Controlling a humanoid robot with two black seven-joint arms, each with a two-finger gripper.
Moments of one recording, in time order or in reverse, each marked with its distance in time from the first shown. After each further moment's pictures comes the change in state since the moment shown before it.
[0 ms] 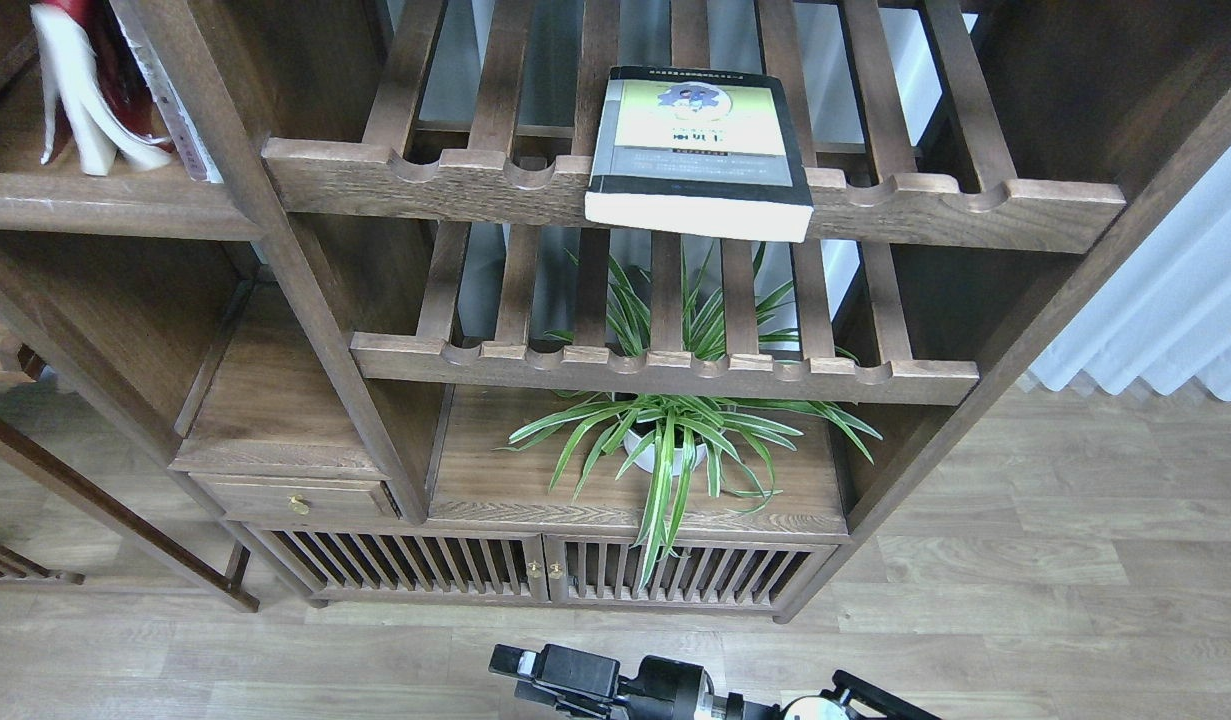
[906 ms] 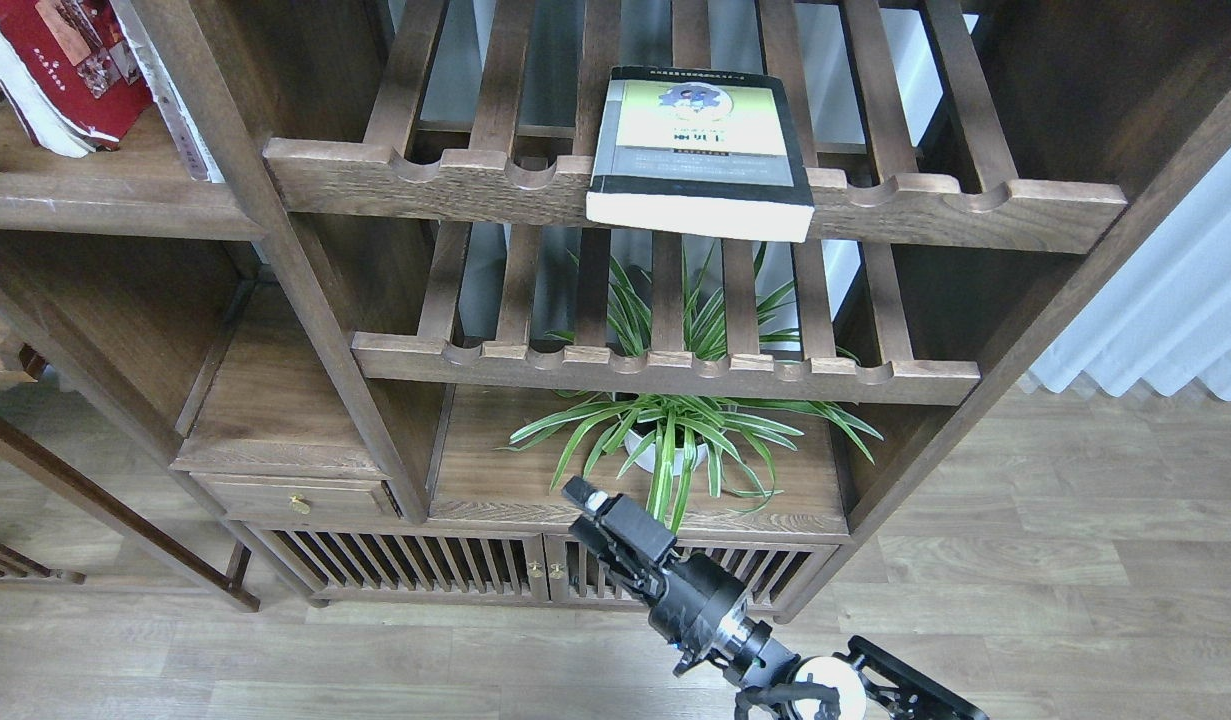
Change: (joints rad) left arm 0.701 0.187 -0.360 -0.375 -0.009 0.000 -0.026; right arm -0.016 0.000 0.193 0.133 0.009 0.000 0.364
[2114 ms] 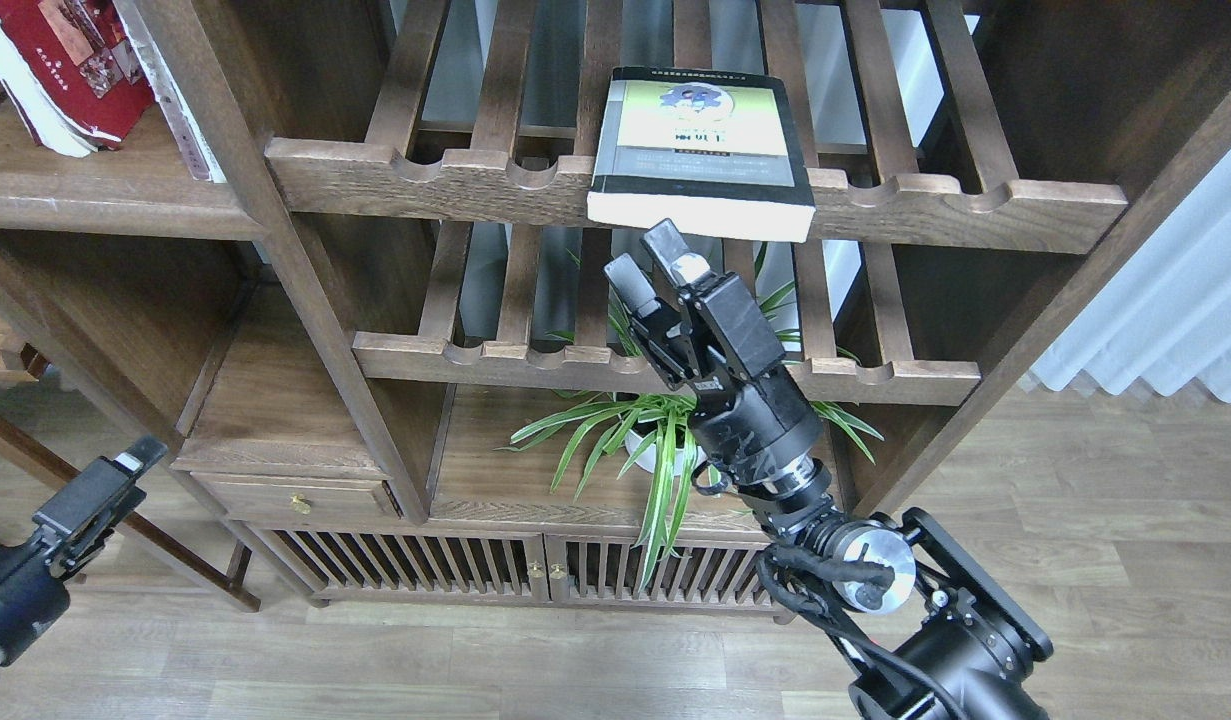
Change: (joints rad) left arm 0.418 -0.284 0.014 -0.001 0.041 0.000 0.017; right arm 0.077 0.000 0.255 0.432 -0.072 0.000 0.002
